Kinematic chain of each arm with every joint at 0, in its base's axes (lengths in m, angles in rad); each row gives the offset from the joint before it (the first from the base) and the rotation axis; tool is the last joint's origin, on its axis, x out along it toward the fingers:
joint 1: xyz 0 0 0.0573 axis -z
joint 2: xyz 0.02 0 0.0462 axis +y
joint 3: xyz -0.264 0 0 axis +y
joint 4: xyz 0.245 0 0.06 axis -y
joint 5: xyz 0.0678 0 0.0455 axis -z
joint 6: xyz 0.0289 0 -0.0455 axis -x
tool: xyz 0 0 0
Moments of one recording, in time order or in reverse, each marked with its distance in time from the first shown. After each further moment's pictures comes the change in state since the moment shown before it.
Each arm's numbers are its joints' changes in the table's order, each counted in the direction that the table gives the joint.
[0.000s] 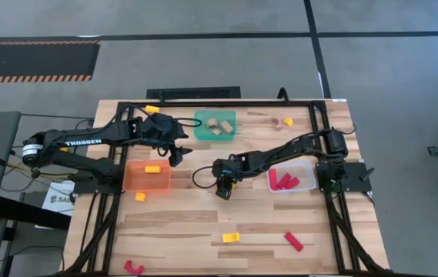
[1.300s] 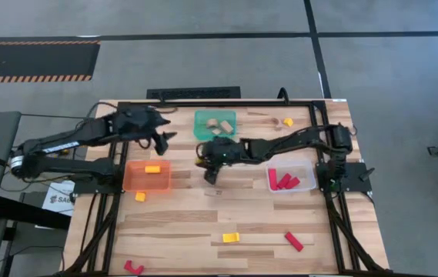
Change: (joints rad) left arm -0.063 -0.228 -0.002 -0.129 -0.172 0.027; right arm 0.081 -0.064 -0.009 0.413 -0.034 0.182
